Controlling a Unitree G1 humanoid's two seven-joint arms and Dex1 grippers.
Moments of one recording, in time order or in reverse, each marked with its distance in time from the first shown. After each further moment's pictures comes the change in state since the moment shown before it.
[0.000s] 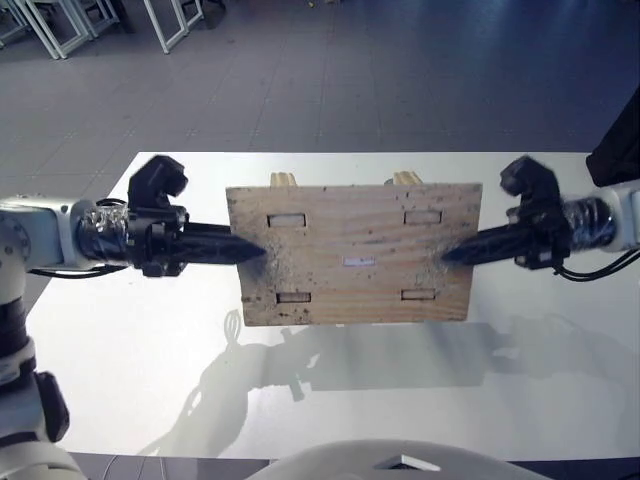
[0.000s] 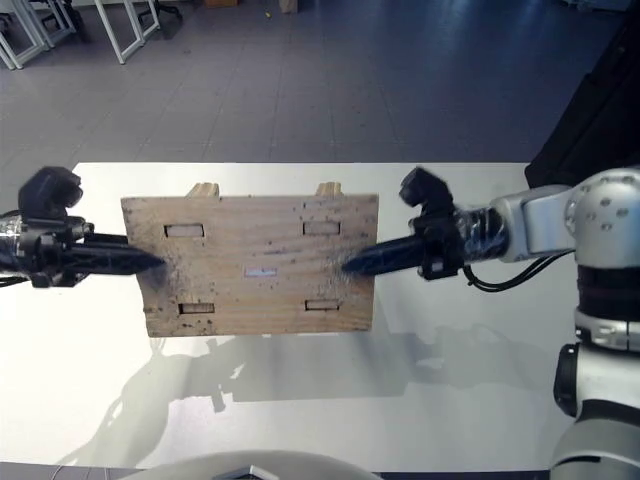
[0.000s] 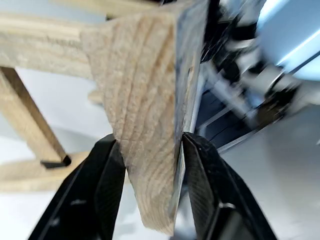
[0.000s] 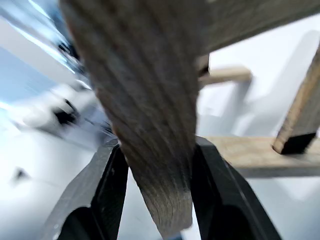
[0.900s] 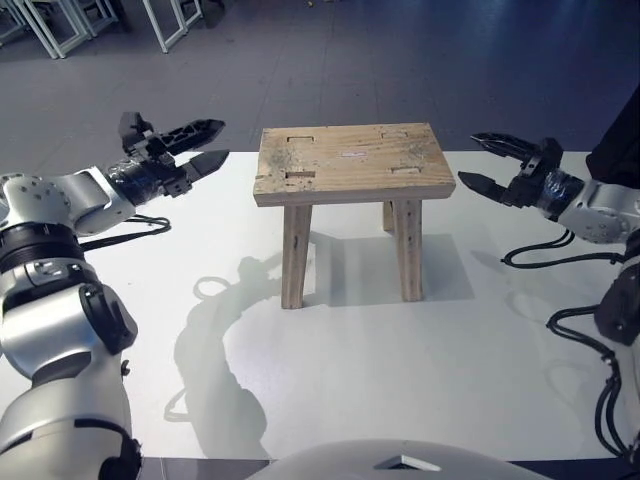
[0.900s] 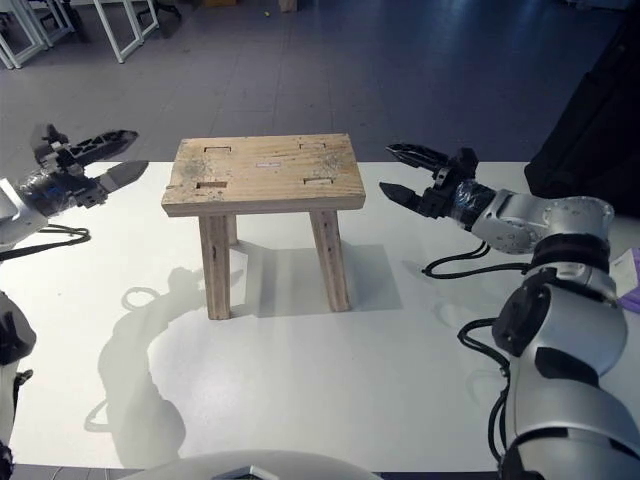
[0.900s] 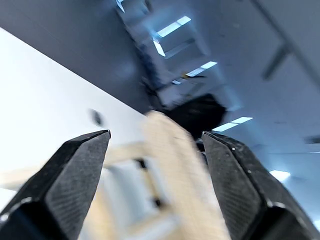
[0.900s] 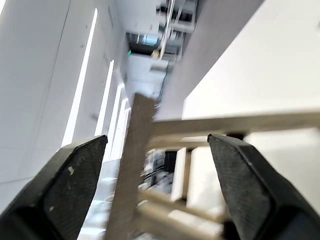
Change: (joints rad) left arm -0.311 -0.266 0.199 0.842 0.280 -0.343 0.454; right arm -0.108 0.305 -0.526 0.788 -0.274 -0.334 -0.447
